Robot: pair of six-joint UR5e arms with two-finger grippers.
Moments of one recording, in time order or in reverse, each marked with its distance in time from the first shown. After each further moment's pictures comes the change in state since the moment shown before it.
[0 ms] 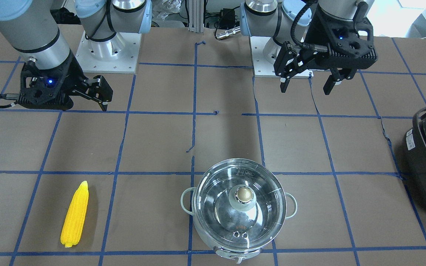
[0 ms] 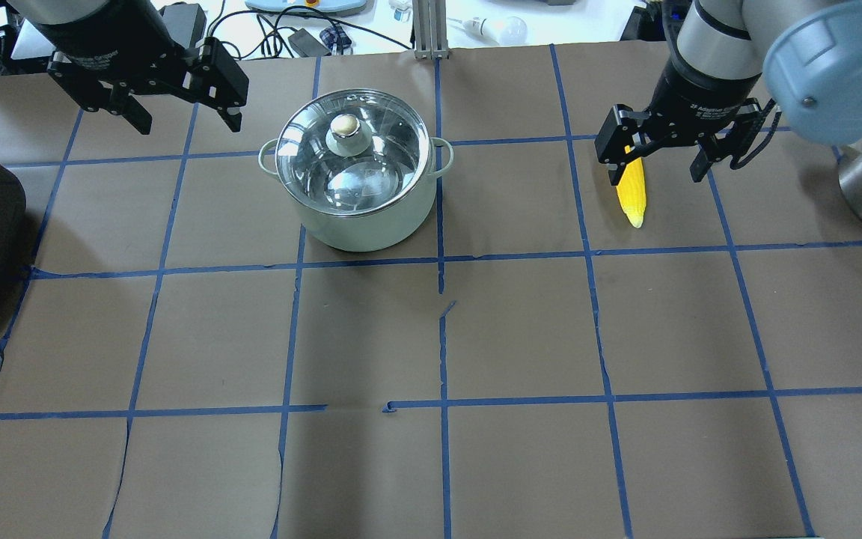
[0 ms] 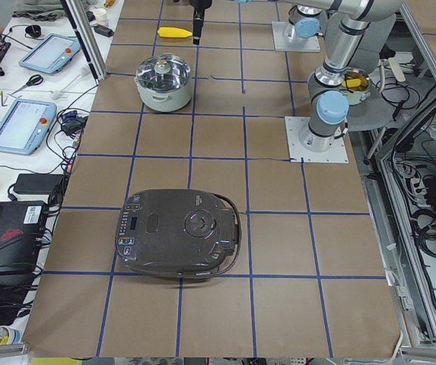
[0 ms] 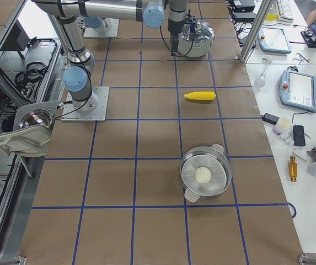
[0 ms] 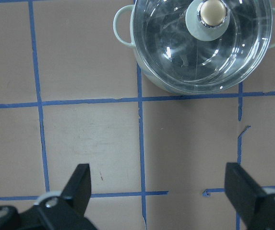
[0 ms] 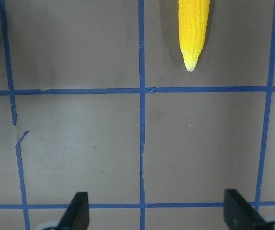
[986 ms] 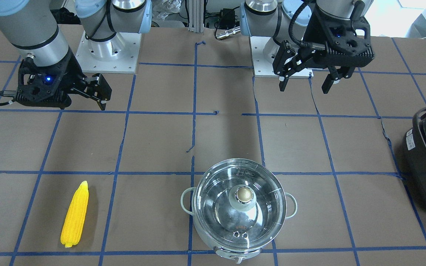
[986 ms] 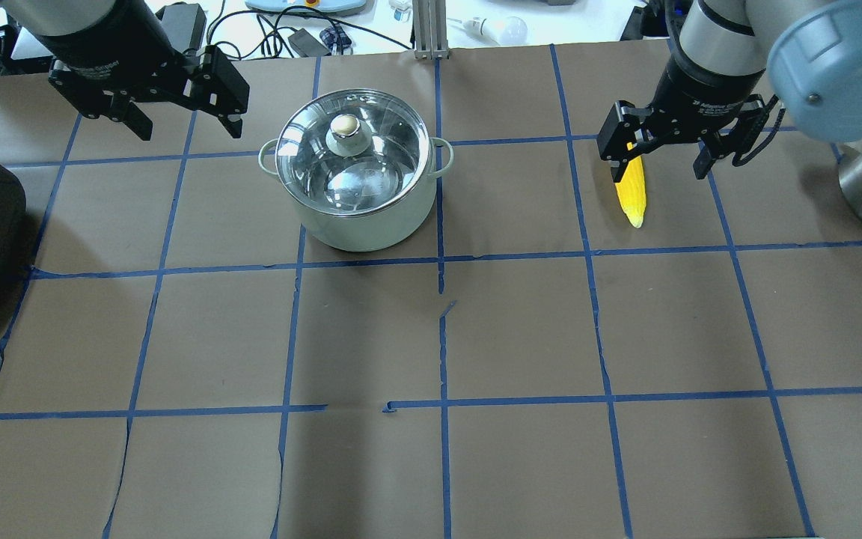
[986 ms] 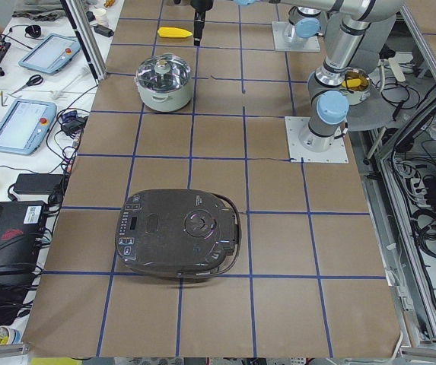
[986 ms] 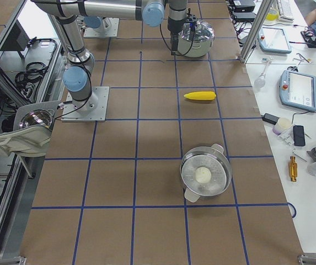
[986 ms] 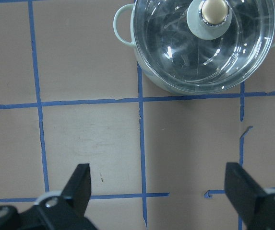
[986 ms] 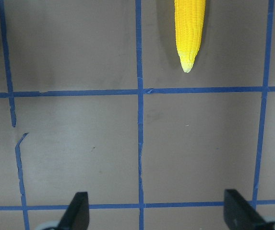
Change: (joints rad) left arm -0.001 0.020 -0.029 0.015 -0.001 -0.001; right arm 0.001 -0.005 -0.007 0.005 -0.010 0.007
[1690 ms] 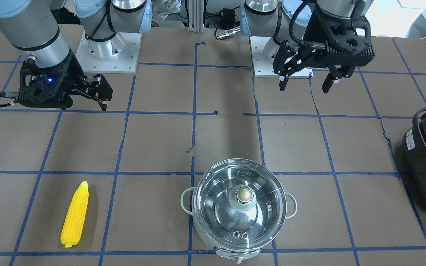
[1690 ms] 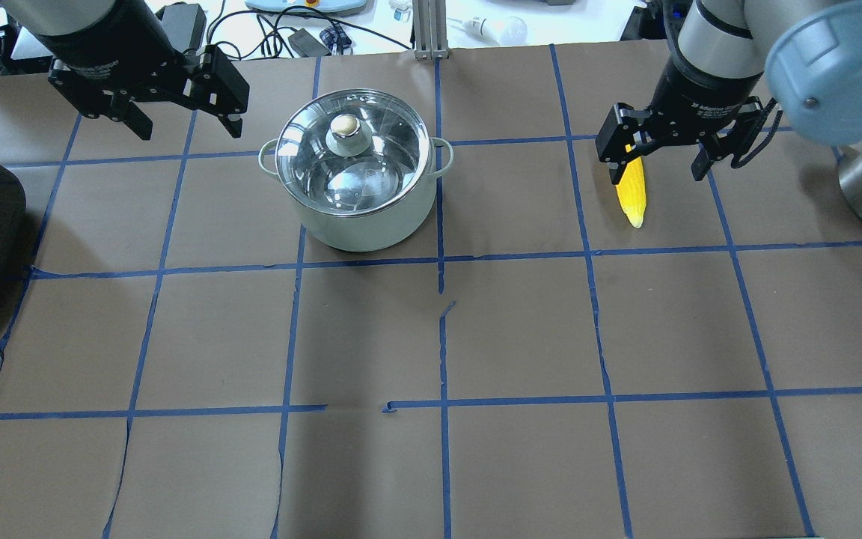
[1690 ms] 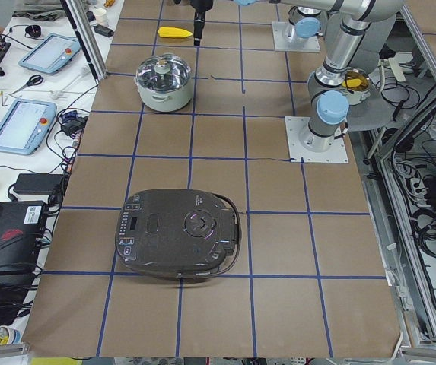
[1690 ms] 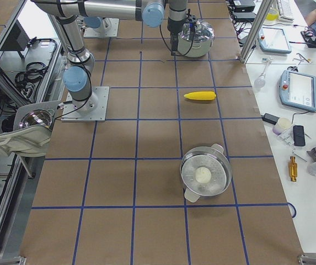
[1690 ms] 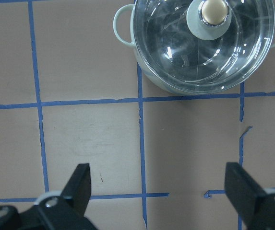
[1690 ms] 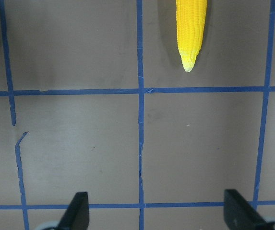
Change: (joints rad) left arm 0.000 0.001 0.000 0.000 0.001 0.000; right arm 0.000 0.001 0.006 -0.007 0.008 -0.007
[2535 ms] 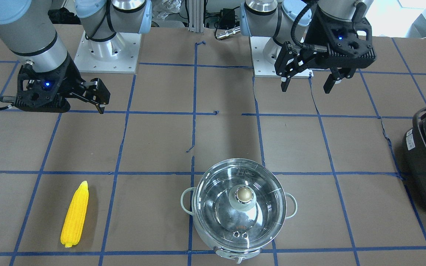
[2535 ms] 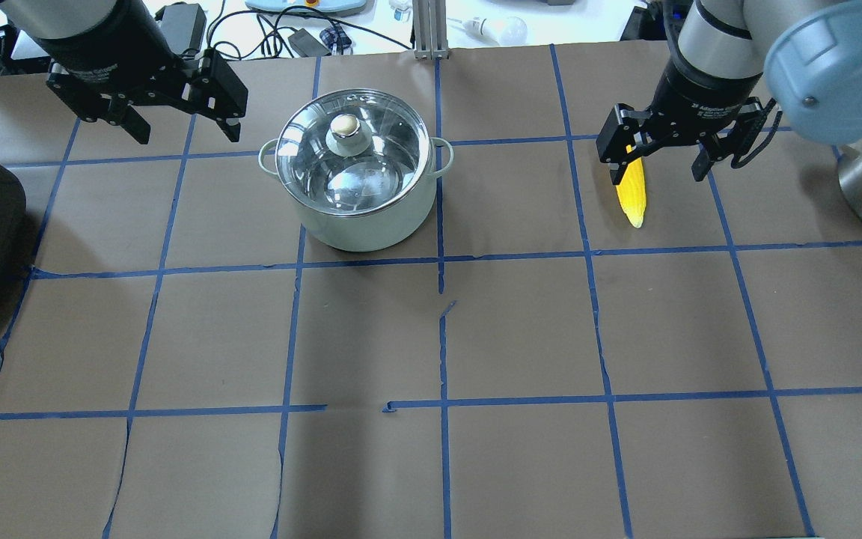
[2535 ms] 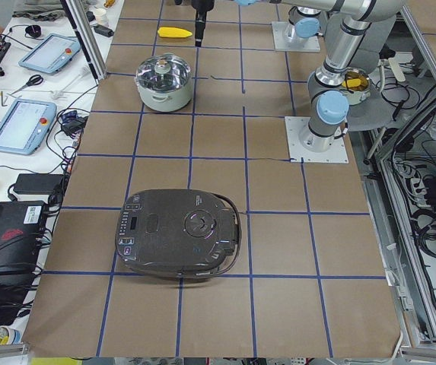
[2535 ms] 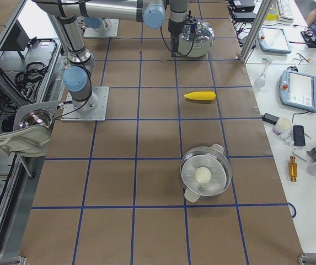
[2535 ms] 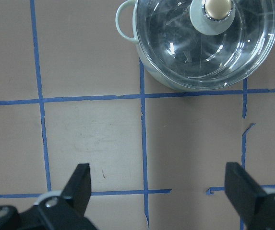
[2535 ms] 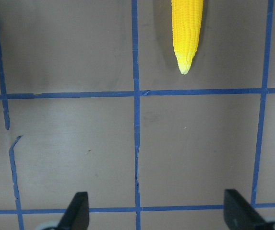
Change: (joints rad) left arm 0.008 -0.011 0.003 -0.011 0.008 -0.004; right arm -0.014 0.020 0.000 -0.009 -0.011 -0.002
